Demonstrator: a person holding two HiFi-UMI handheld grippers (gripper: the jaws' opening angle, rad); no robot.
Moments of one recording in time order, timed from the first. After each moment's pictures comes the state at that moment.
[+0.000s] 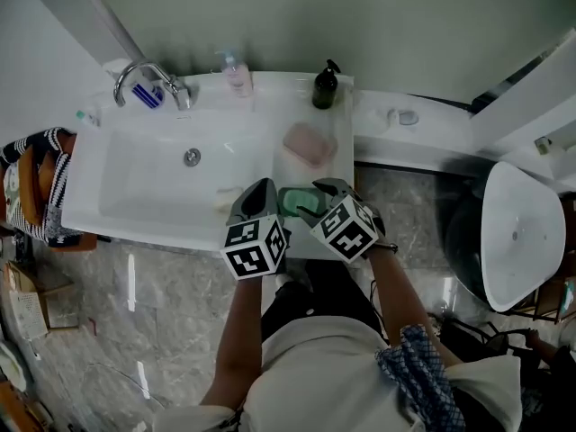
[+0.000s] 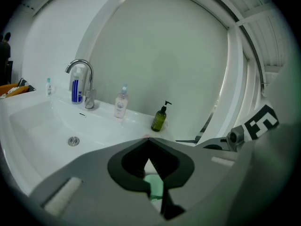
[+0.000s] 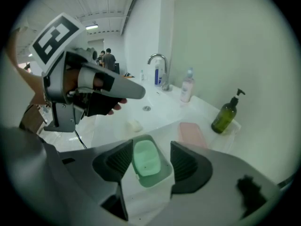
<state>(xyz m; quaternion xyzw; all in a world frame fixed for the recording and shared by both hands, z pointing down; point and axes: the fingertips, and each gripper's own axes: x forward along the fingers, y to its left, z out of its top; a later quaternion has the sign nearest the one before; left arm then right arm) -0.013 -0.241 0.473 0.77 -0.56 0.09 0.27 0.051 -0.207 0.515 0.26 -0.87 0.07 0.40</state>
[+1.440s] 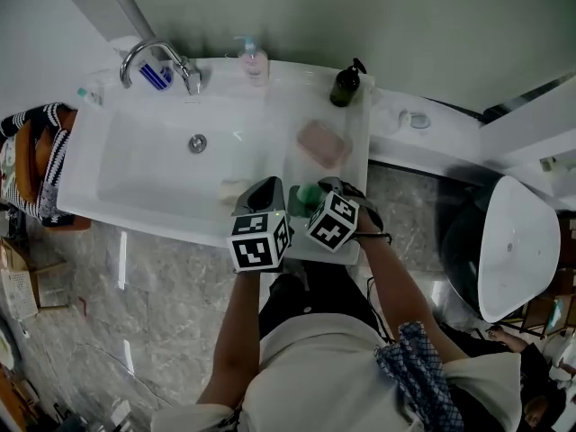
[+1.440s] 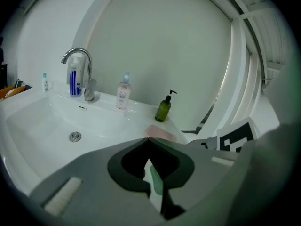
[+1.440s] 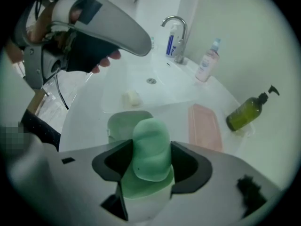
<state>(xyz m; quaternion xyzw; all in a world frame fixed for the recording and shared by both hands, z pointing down) -0.025 -0.249 0.506 0.77 -0.54 0.15 0.30 0.045 -0.221 0.601 0.20 -0.81 0.04 0.55</state>
